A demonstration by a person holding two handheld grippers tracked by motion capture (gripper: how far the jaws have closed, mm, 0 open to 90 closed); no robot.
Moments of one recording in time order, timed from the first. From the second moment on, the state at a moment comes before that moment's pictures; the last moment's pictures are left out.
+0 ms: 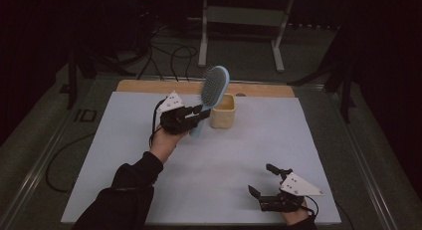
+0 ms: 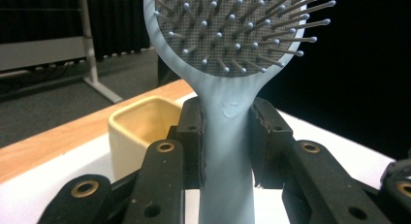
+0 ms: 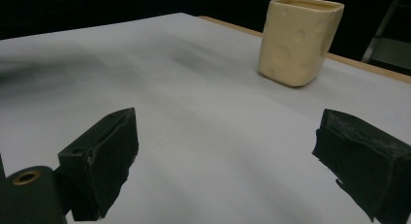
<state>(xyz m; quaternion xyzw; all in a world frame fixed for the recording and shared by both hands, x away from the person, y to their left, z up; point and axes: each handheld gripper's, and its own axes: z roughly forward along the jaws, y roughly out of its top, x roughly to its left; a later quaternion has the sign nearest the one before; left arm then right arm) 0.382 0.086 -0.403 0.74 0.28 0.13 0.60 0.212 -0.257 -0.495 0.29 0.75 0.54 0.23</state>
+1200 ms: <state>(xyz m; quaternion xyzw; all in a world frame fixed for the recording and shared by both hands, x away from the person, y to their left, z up) 0.451 0.034 -0.382 0.71 0.26 0.14 0.64 0.211 -0.260 -0.492 0.29 0.74 0.55 0.23</state>
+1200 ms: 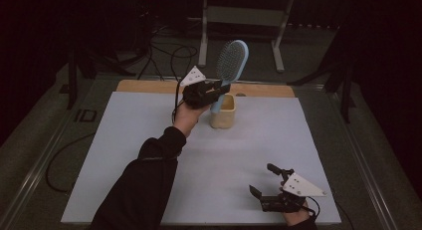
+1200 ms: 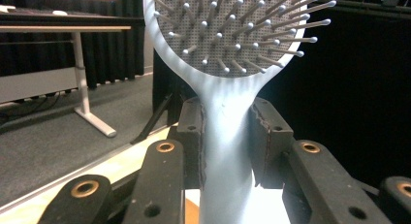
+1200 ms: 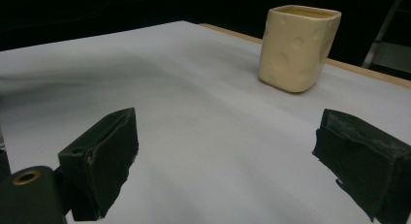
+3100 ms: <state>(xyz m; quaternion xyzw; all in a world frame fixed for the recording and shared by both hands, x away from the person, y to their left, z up) 0.496 0.015 -0.452 0.69 0.29 0.16 0.65 0.209 -0.265 -0.490 0.29 0.74 0.57 0.22</state>
